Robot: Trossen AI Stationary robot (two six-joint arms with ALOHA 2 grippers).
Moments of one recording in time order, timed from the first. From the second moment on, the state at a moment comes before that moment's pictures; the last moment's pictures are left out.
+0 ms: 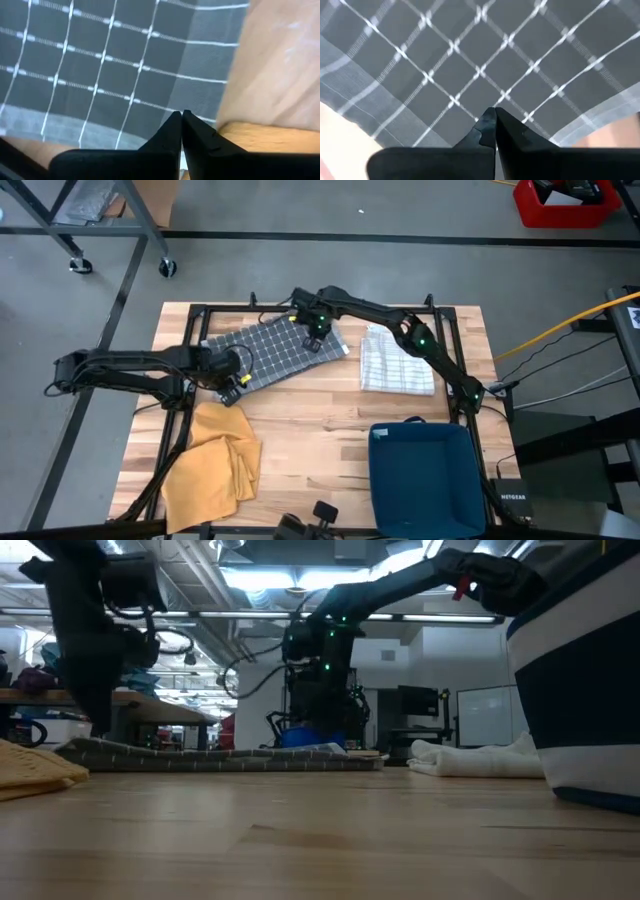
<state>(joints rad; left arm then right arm) 0.24 0.92 0.53 -0.90 -0.10 -0.46 -0.44 2.49 2.33 -1.20 -0.02 -0.05</state>
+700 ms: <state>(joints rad) 0.24 0.92 0.33 -0.69 -0.16 -0.84 -0.38 2.53 2.33 -1.28 -0.05 -0.02</state>
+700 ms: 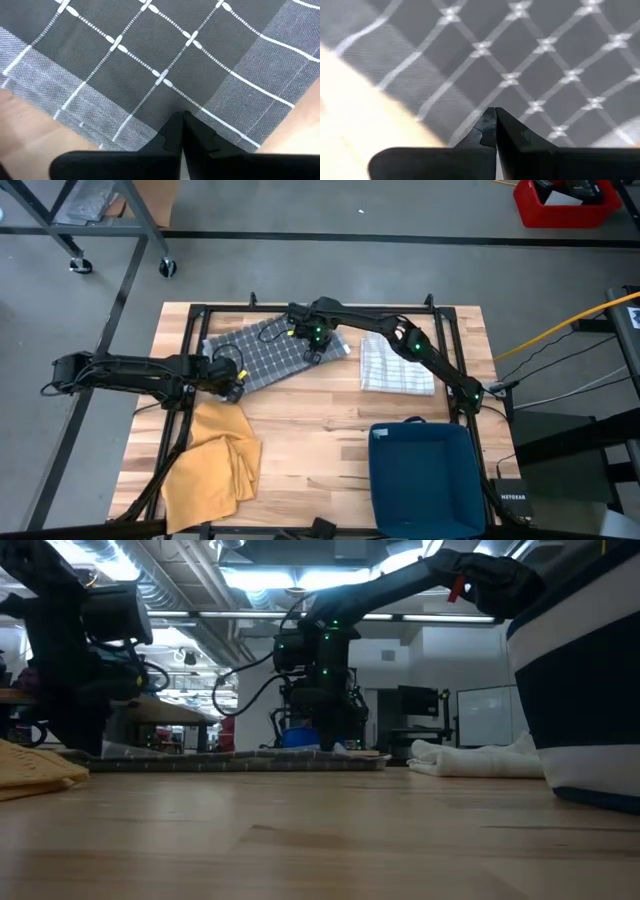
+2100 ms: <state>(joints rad) 0.24 0.87 0.37 -0.51 -0.50 -0.84 -0.19 2.50 2.36 -1.27 -0.20 -0.04</state>
